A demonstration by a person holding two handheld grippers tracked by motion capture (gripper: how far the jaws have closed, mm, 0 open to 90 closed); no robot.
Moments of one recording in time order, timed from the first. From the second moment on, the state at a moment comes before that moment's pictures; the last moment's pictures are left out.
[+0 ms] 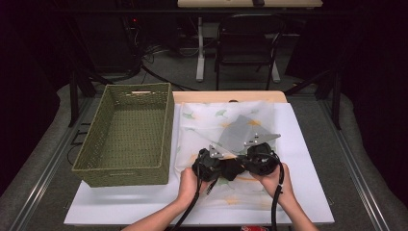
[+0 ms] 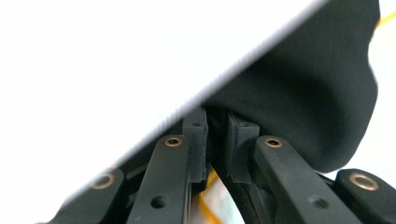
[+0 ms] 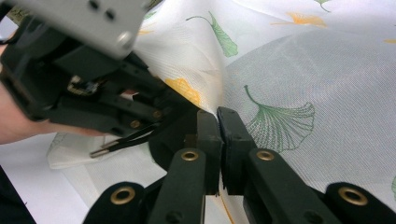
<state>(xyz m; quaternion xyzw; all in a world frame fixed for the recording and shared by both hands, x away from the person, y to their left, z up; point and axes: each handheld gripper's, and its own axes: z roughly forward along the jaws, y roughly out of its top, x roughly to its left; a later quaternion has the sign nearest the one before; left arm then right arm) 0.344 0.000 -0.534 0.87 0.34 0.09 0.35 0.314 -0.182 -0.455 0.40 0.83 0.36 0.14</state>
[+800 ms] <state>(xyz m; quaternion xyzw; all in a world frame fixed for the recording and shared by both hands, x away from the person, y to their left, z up) 0.322 0.017 -0.522 0.89 0.30 0.09 0.33 0.313 -0.184 -0.455 0.40 0.83 0.36 0.14</state>
